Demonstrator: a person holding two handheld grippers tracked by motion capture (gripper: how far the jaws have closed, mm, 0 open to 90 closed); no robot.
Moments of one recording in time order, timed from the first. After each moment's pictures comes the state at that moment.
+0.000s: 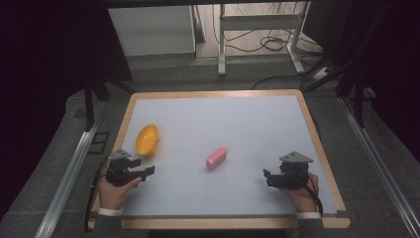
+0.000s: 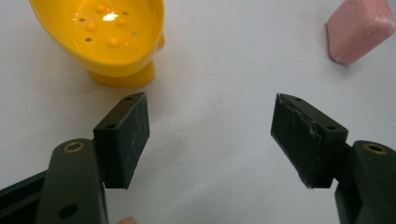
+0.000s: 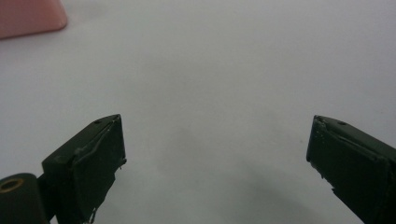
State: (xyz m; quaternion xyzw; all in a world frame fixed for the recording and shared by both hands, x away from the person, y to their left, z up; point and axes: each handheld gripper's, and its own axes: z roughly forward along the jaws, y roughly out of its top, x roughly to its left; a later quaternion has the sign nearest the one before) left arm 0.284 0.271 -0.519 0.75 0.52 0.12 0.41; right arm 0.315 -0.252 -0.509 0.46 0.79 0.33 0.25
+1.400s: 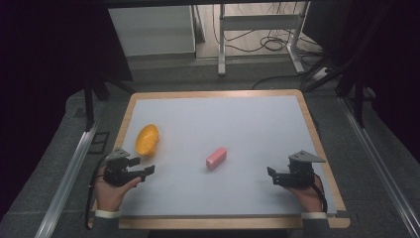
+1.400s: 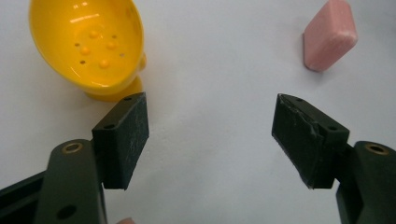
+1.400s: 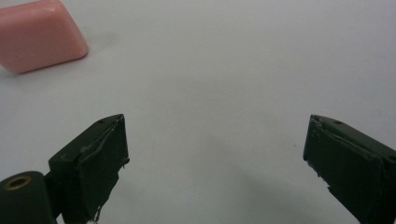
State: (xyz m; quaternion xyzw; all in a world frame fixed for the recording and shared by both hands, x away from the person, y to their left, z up) left arm 0.271 0.263 -0.487 0.75 0.50 0.14 0.41; right arm 0.314 -0.268 -0.503 0.46 0.77 0.38 0.22
